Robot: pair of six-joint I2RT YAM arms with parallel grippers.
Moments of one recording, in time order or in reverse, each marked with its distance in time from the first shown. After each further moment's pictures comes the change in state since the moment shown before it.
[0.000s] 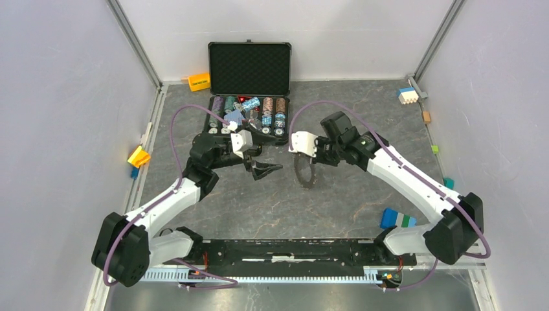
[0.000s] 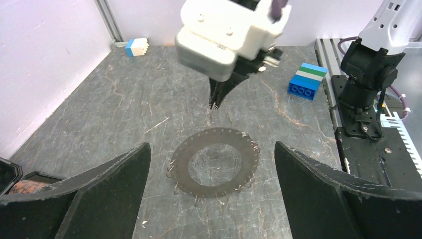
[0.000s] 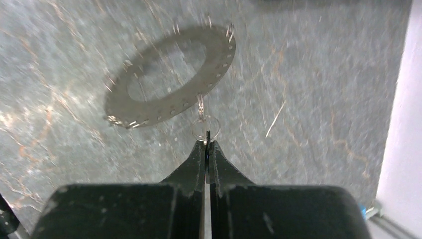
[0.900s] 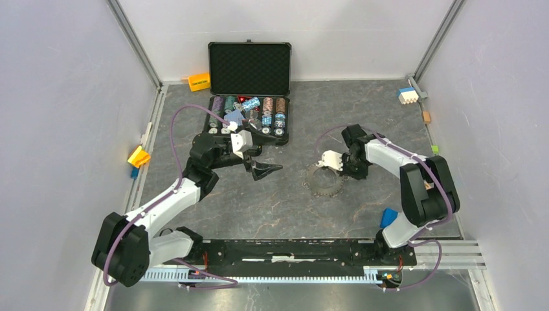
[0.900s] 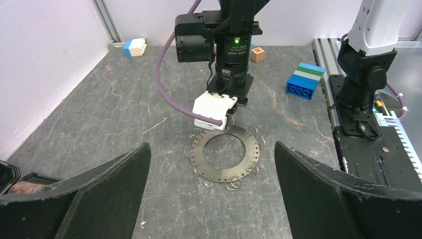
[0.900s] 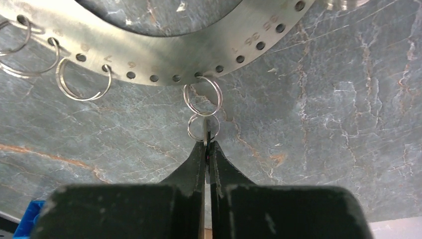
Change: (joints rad) left arm 0.000 0.000 0.000 0.000 0.003 -0.001; right arm -0.376 0.286 -0.243 0.000 0.104 -0.299
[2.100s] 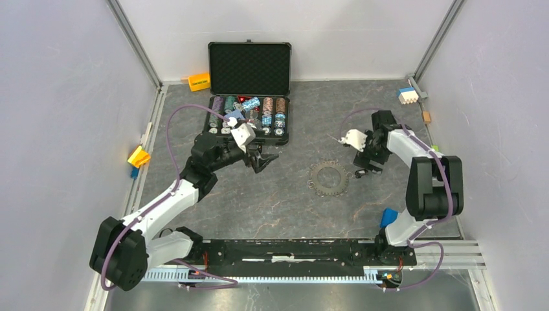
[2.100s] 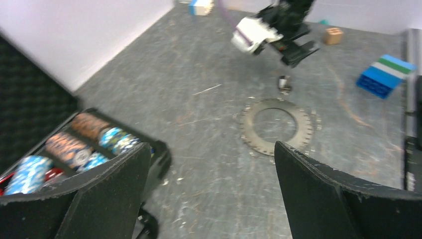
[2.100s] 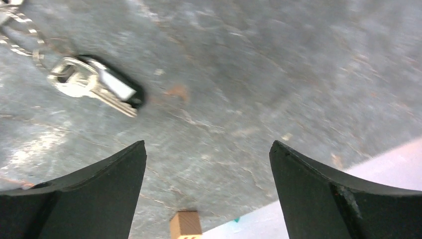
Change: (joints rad) left arm 0.000 -0.029 0.005 -0.158 -0.251 0.063; right arm -0.270 0.049 0.085 0.071 0.028 -0.032
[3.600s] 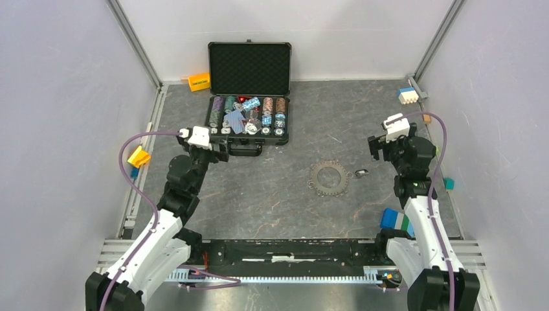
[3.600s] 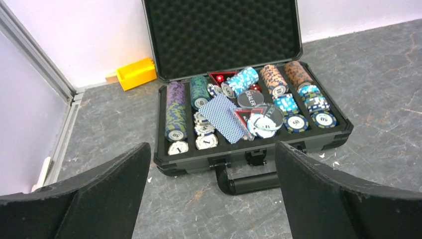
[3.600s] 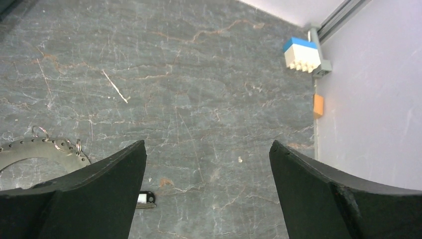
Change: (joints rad) left arm 0.128 -0.394 -0.172 -0.150 -0.832 -0.001; right arm -0.124 -0.796 -0.476 0.719 -0.190 0.780
